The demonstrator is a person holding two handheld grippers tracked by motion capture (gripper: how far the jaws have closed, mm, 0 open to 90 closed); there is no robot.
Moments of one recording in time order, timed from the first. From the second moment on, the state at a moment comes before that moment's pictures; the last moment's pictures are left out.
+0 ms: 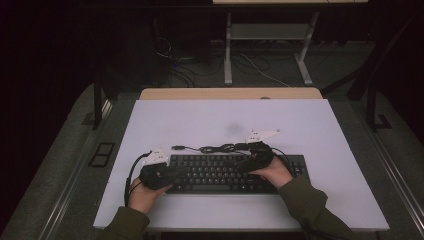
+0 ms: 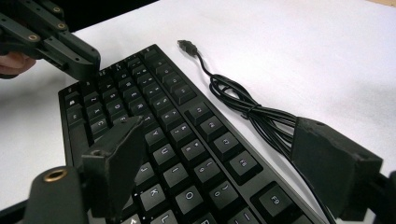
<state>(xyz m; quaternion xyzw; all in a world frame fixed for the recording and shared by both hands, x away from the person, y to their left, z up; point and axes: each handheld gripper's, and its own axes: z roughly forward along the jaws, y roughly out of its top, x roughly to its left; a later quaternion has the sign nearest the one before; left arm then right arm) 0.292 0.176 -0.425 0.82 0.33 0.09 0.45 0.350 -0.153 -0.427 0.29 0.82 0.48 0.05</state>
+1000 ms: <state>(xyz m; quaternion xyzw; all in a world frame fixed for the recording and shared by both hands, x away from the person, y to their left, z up) 0.303 0.162 -0.439 0.84 0.34 0.07 0.42 0.350 -0.152 -0.426 0.29 0.82 0.48 0.05</state>
